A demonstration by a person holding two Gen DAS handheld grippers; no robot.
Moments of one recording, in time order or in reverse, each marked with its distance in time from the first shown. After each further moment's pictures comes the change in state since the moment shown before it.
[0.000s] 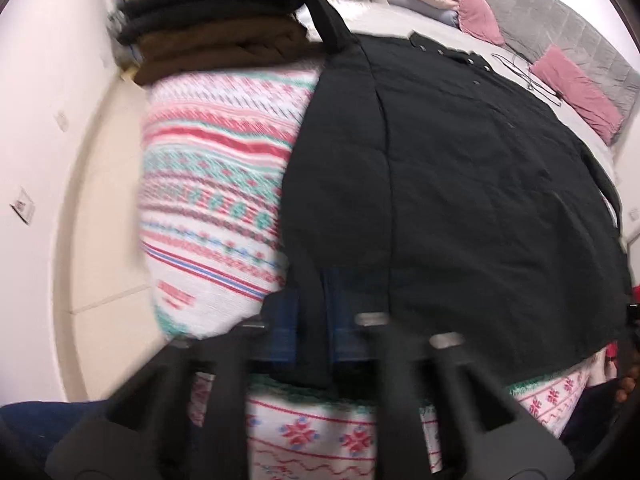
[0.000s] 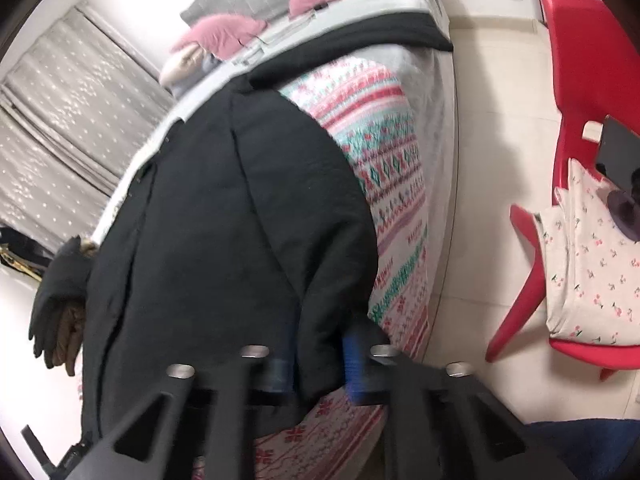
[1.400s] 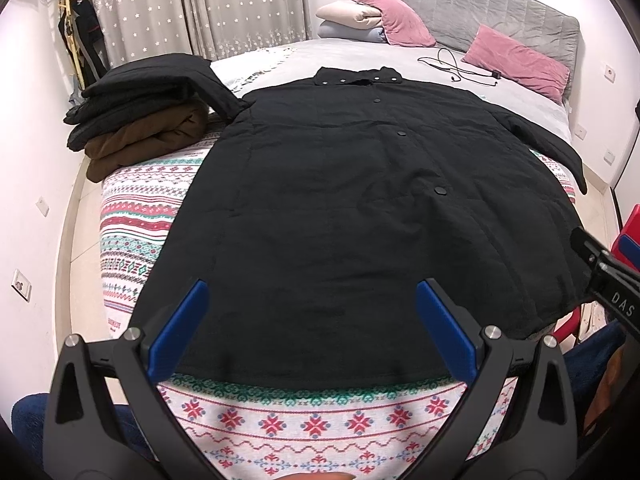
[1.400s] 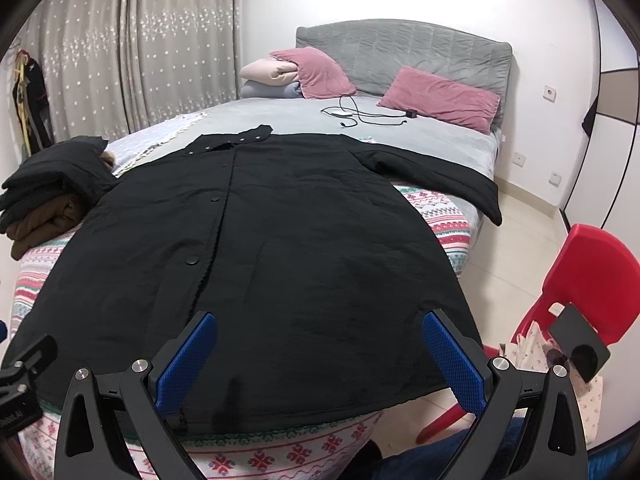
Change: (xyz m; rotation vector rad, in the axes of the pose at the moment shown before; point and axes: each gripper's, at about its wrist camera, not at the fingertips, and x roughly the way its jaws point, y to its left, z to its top) left arm -0.059 -0.119 -0.015 0.225 -0.147 -0.037; right arm -0.051 0.166 -0.071 -0.547 -0.280 -0.178
